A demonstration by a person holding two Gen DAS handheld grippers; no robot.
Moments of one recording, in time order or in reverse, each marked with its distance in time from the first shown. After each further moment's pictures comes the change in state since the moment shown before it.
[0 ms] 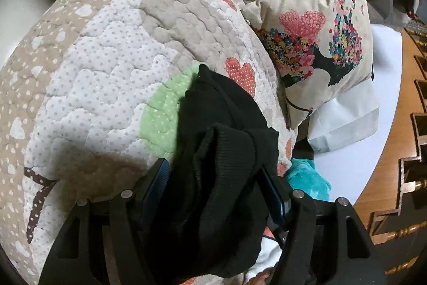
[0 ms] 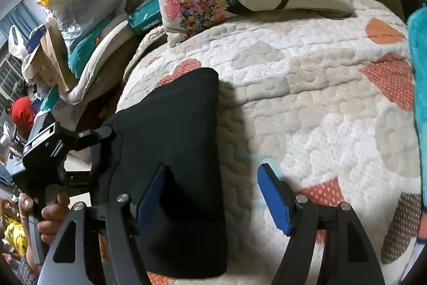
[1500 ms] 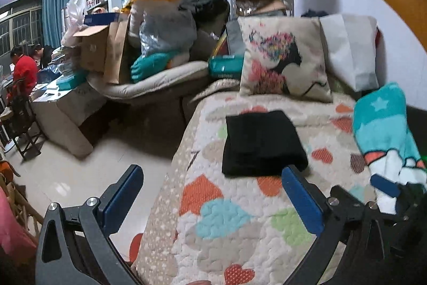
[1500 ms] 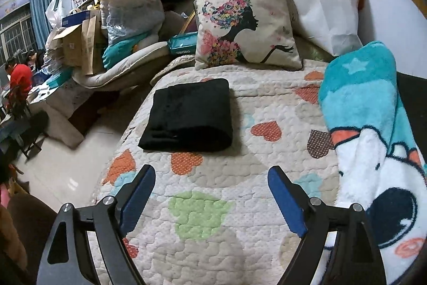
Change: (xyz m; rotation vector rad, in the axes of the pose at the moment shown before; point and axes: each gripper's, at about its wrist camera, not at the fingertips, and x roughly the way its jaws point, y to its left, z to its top) left arm -0.151 -0.111 -0.335 0.785 -0.746 0.764; right arm -0.176 0.078 -0.166 -0.237 -0.266 -0.183
